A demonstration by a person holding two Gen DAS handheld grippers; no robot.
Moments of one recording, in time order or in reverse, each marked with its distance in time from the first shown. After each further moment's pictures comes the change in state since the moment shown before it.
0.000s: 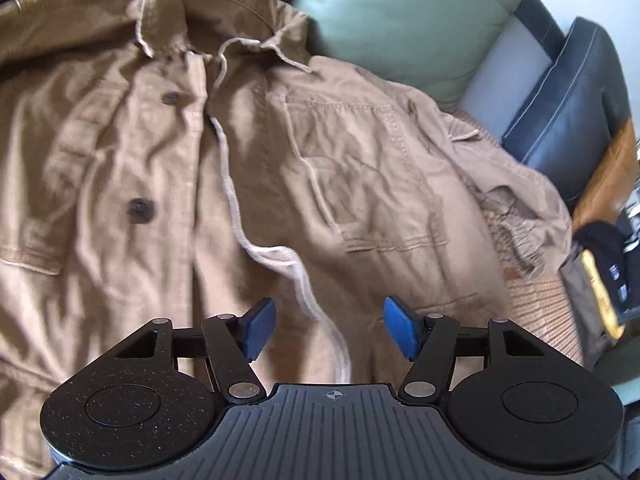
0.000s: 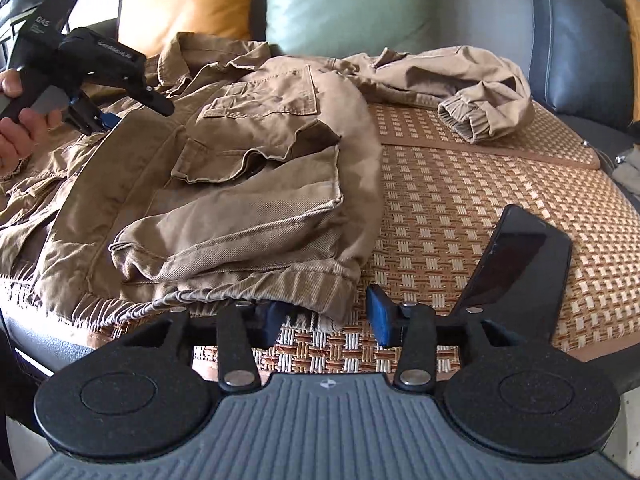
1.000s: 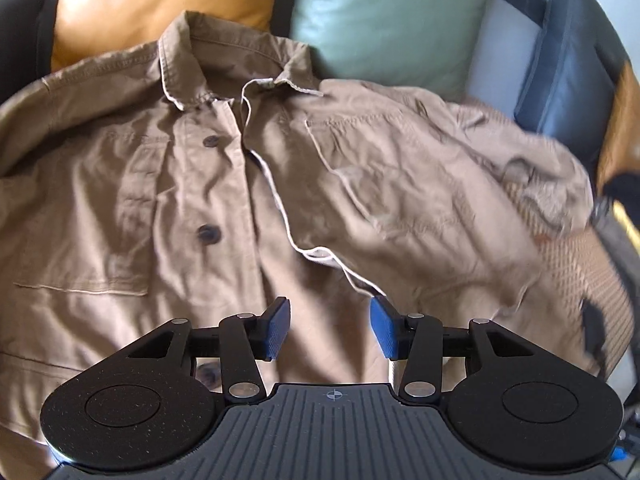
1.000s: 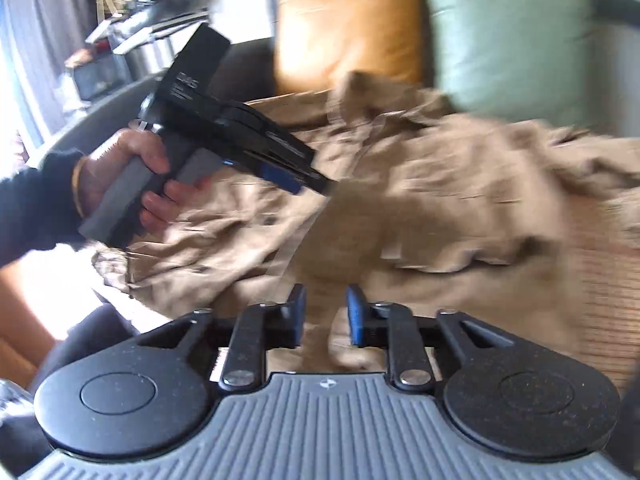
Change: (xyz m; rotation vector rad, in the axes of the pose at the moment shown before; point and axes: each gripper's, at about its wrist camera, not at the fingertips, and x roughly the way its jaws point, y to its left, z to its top) left arm -0.044 -0.005 -0.009 0.143 -0.045 0.129; right arm -0.032 0.080 0.049 -0.164 -0.050 0.368
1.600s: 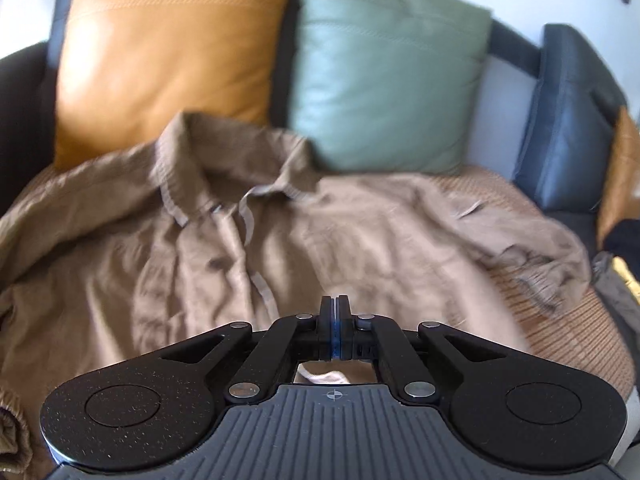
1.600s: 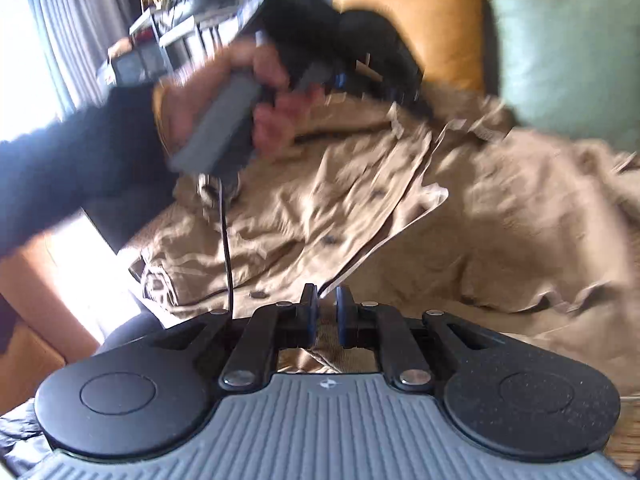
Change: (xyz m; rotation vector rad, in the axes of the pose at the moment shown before) left arm -0.025 -0.004 0.053 0.056 -0.133 0.063; right arm 0.053 0.042 0.028 -0.063 0.060 0.194
